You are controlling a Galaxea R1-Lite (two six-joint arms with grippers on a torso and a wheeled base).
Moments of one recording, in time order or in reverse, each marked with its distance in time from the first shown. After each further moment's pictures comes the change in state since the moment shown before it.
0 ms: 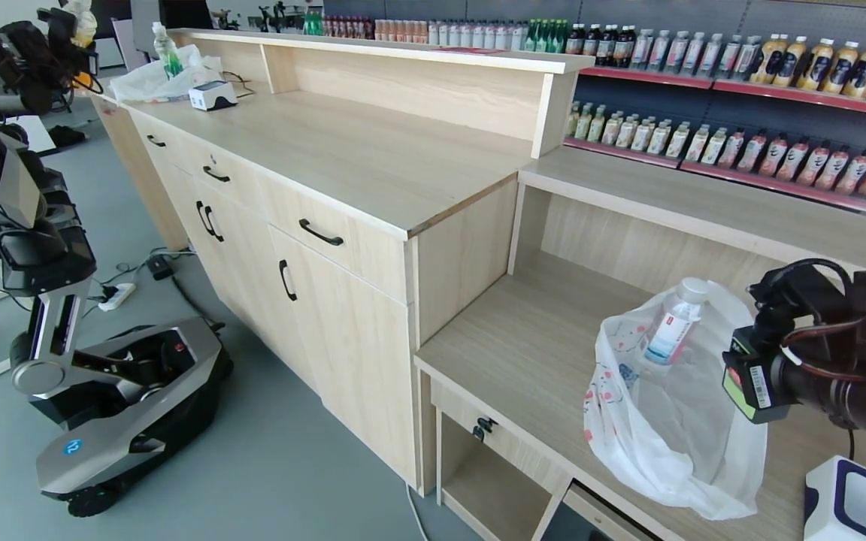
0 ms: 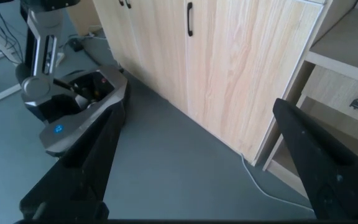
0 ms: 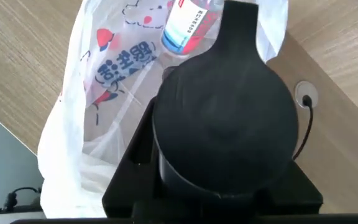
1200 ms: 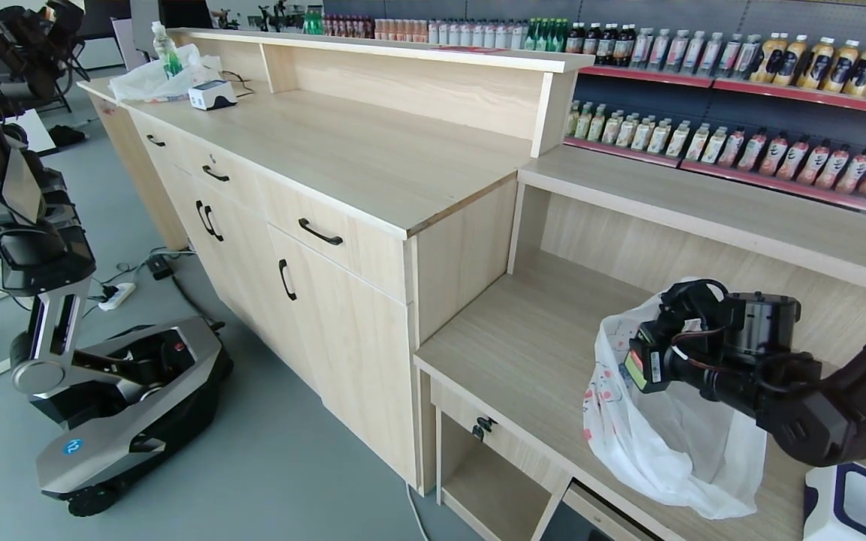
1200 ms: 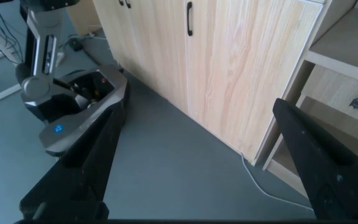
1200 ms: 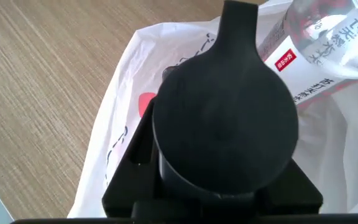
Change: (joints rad) left arm 0.001 0.000 0.000 0.000 0.000 0.000; right arm -0.024 0.531 -0.093 -0.552 0.234 0.091
